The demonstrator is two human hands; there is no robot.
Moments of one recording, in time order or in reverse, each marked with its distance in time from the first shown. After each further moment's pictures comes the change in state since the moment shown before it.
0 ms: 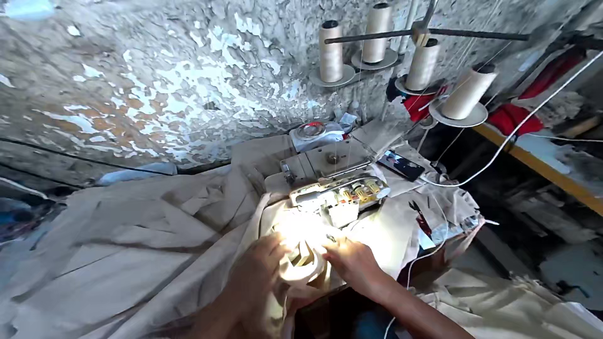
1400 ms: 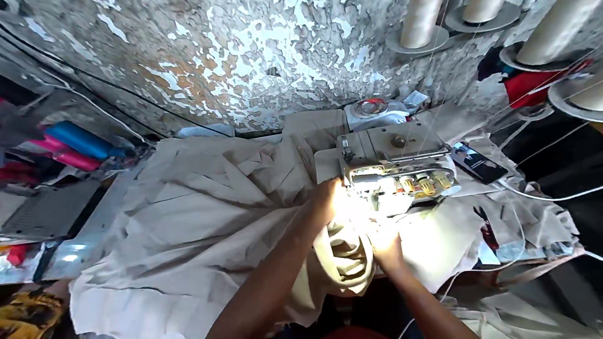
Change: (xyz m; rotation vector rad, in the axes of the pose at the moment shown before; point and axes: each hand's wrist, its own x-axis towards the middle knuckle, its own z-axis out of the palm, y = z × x) left_hand 0.105 0.018 -0.011 -0.170 -0.263 -0.647; right_hand 0.018 -0.002 0.047 0.550 0.275 0.437
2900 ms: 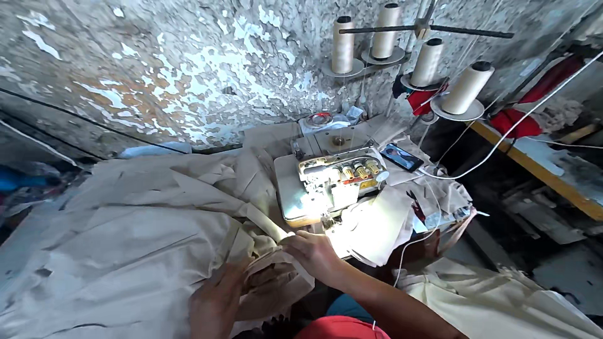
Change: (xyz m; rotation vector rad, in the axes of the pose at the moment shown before) left_hand -0.202 -0.092 0.033 0.036 0.658 0.263; right_hand -0.043 -0.043 0.017 -0.167 -0.353 -0.634
